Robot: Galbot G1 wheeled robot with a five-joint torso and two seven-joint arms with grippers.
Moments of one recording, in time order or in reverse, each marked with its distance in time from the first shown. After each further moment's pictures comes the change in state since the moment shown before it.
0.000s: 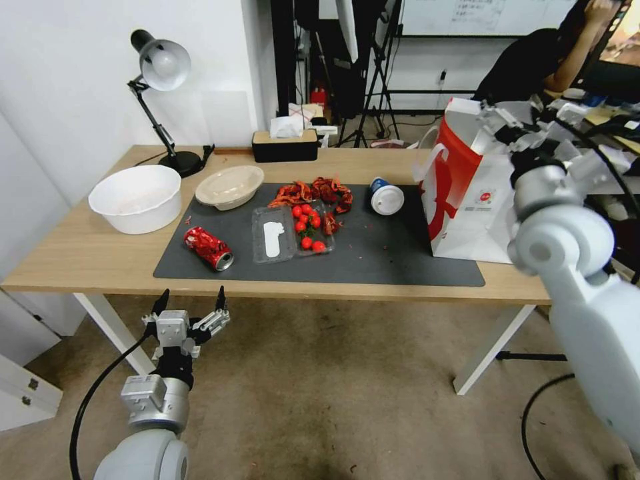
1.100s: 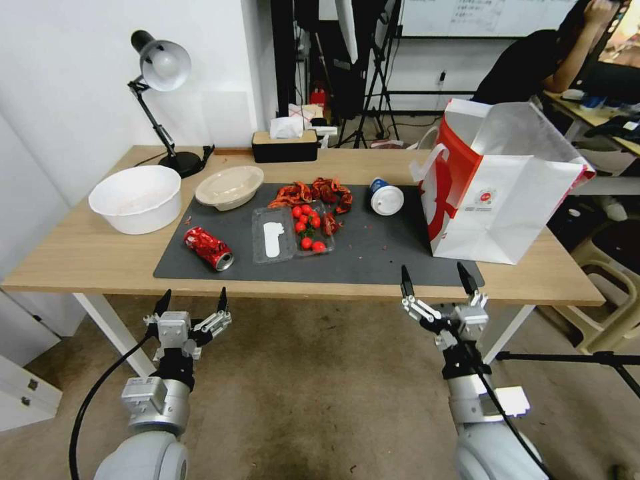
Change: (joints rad) left arm 0.010 0.021 0.008 0.000 -0.008 -0.014 0.001; right arm -0.783 0.274 -0.072 0.019 -0.732 0.376 -0.037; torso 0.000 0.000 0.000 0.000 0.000
